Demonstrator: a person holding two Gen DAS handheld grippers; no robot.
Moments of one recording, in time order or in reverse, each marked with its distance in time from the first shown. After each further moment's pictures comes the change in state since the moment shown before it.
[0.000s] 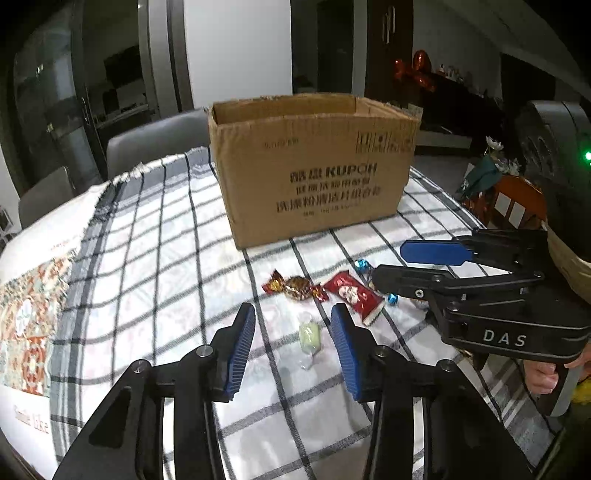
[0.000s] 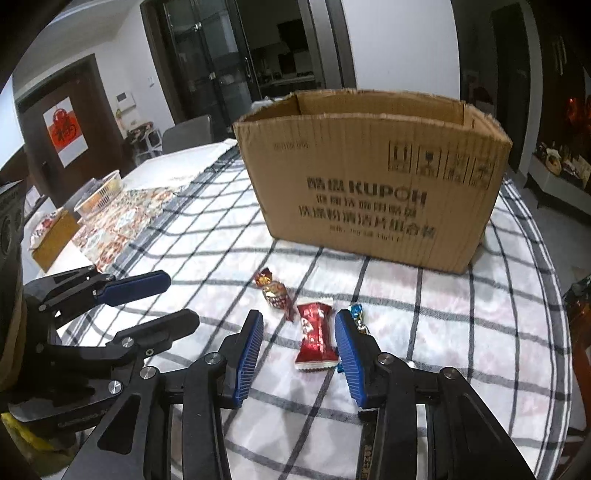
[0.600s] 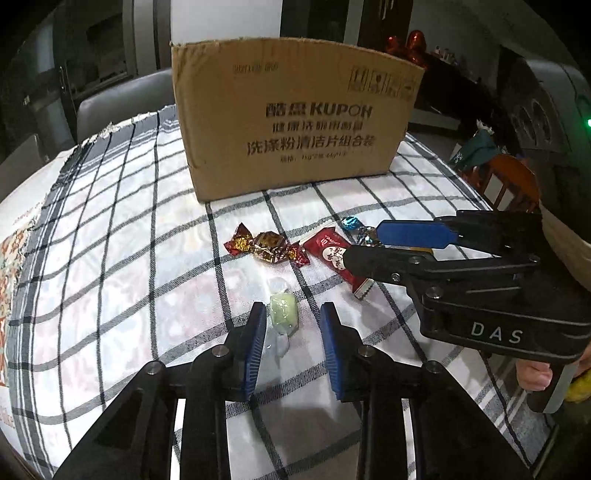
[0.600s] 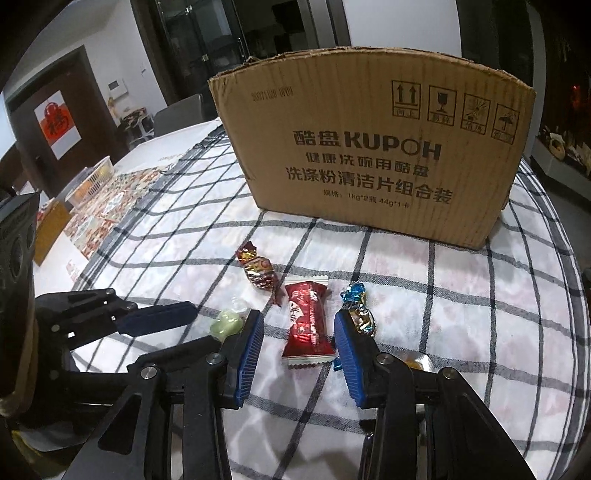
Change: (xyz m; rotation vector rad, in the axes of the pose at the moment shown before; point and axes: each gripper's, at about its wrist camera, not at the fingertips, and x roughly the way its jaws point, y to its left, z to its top) left arm 0.049 -0.004 -0.015 -0.021 0.122 -0.091; right arm 0.039 -0.009 -0.006 0.015 0.078 0.003
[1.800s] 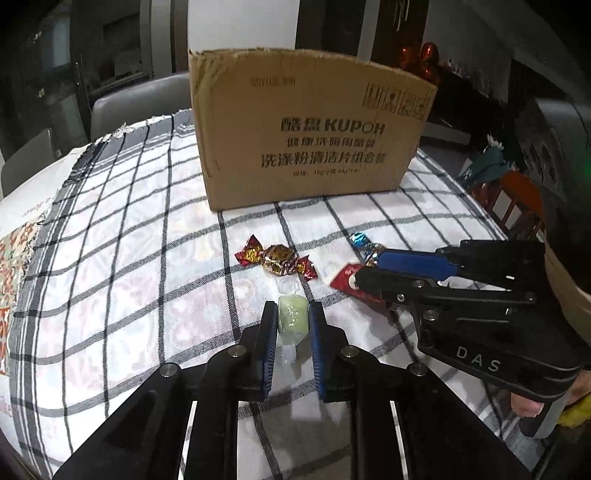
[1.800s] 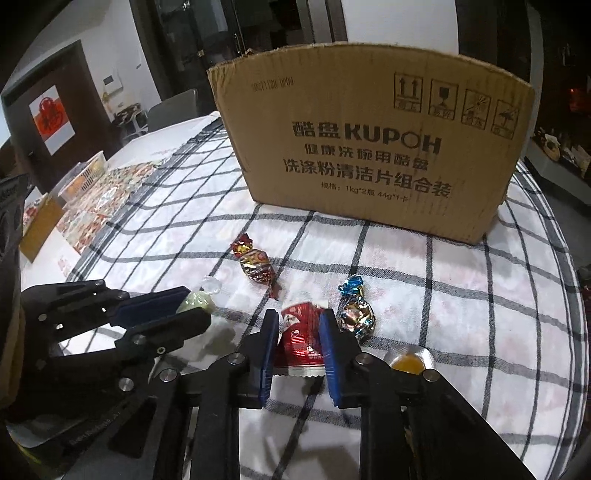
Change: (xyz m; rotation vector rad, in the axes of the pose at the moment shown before) left arm -0.013 0.000 0.003 -0.050 -0.048 0.034; right arm -0.001 0.003 -0.005 -0.005 0.002 -0.031
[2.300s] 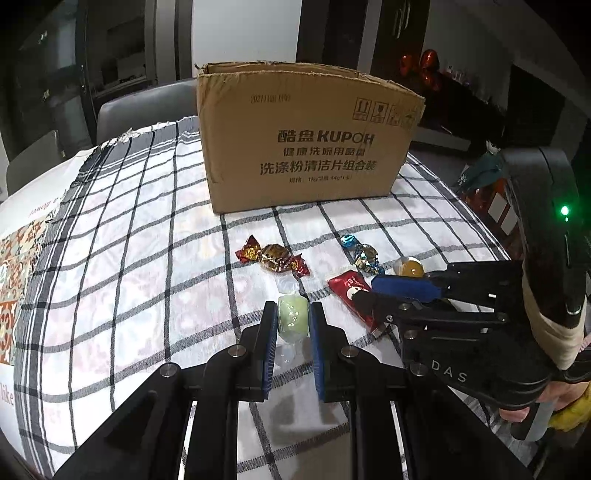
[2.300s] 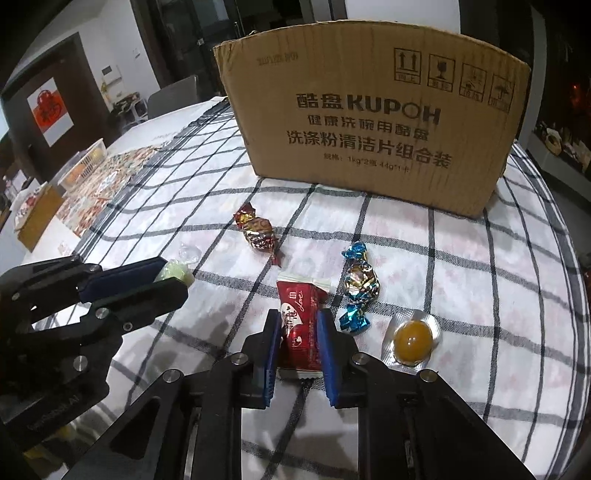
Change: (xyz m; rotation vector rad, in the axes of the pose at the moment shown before) left arm -0.016 -0.005 -0.007 -0.009 -0.017 0.000; right arm 0.004 0.003 -0.014 -0.010 0.060 -0.005
